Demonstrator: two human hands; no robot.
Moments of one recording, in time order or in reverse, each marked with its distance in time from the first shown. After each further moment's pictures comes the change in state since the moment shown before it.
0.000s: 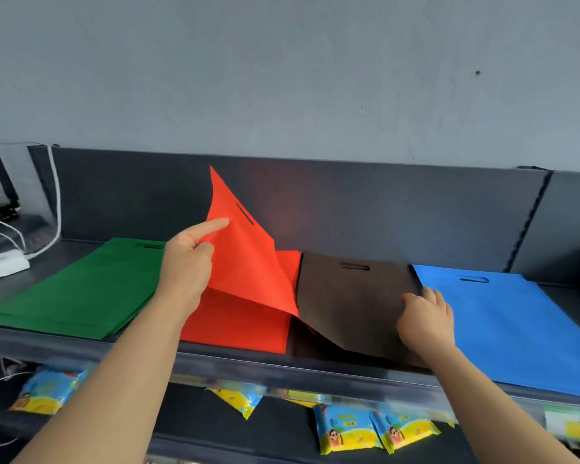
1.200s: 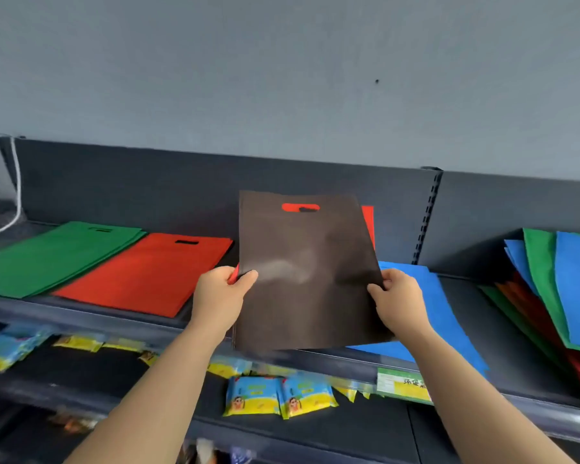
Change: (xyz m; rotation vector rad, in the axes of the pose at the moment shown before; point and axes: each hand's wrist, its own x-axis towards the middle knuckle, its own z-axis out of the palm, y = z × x) left_hand -0.164 0.044 0.185 0.254 -0.024 -0.082; right_hand -0.001 0.162 -0.082 0.749 0.032 -0.096
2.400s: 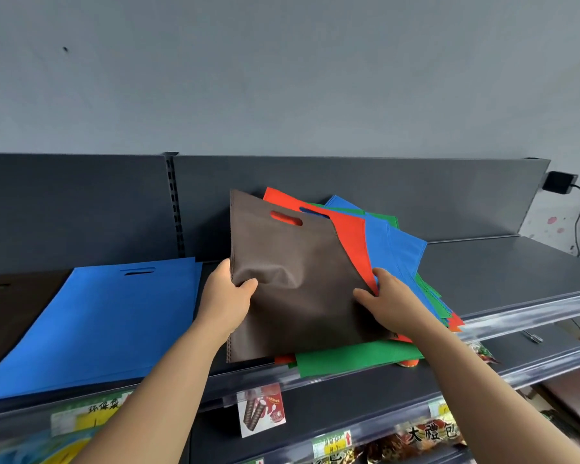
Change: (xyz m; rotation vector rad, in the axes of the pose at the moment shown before) left_hand -0.150 0.175 0.366 -0.189 -0.518 0.102; right_hand -0.006 0.234 -0.353 -0.472 0.069 0.280
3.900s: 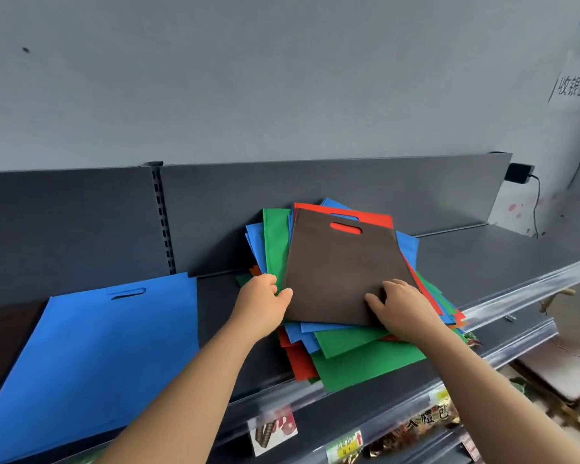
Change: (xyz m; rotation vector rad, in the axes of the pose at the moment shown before) left_hand 0.022 0.016 0.010 0.319 -0.348 0.054; right_hand -0.002 -0.008 0.011 -0.287 0.099 0.100
